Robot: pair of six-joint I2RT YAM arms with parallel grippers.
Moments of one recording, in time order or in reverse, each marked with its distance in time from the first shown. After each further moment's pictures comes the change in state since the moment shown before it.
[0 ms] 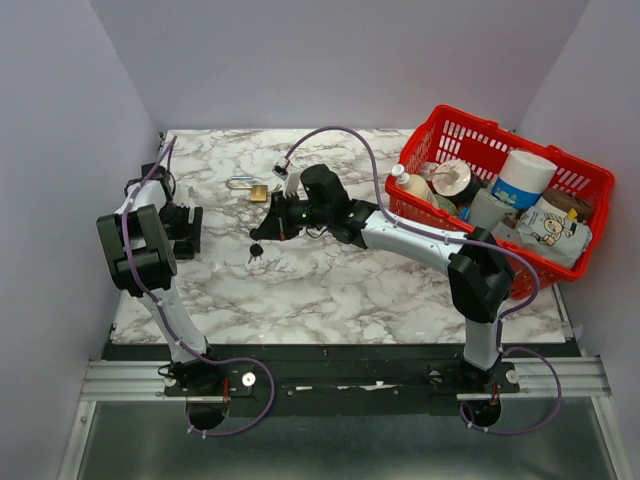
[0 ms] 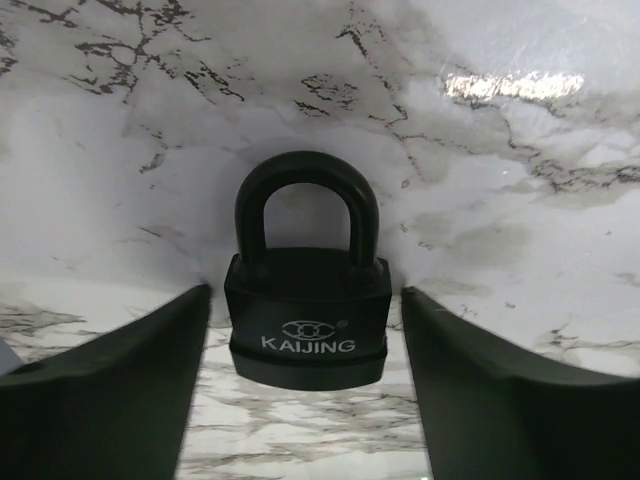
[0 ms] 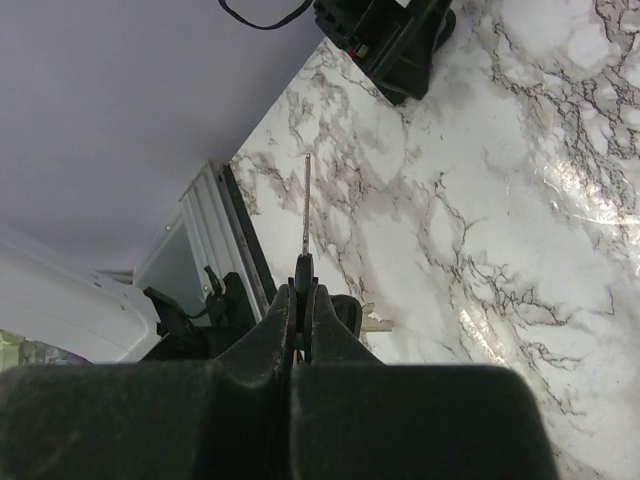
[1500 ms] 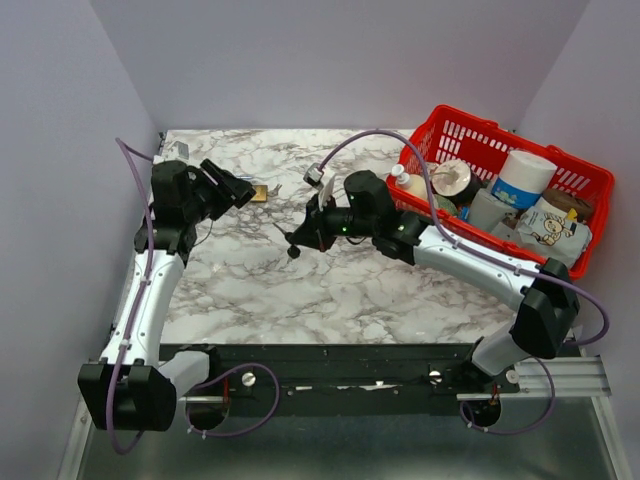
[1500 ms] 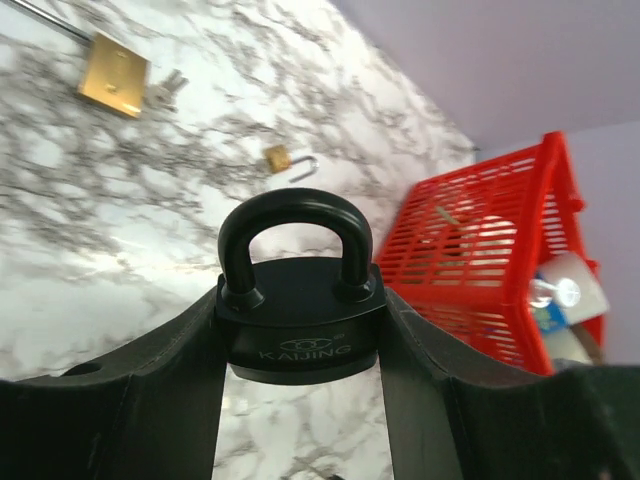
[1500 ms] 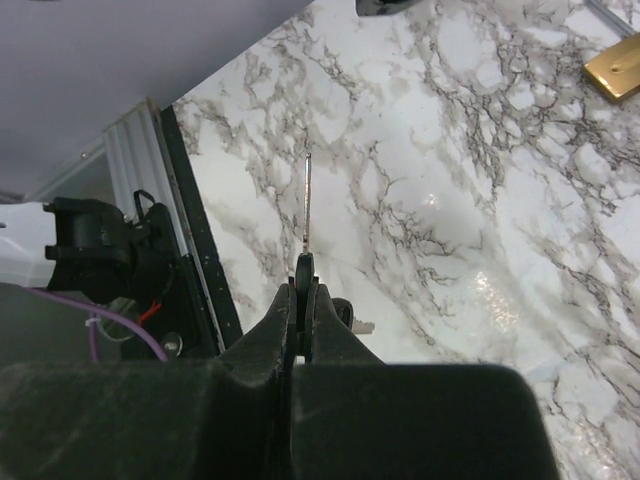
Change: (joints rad) left arm -0.356 -0.906 -0.441 0.582 0.221 -1.108; right arm -0.020 -0.373 -0.259 -0.108 0.057 -0.357
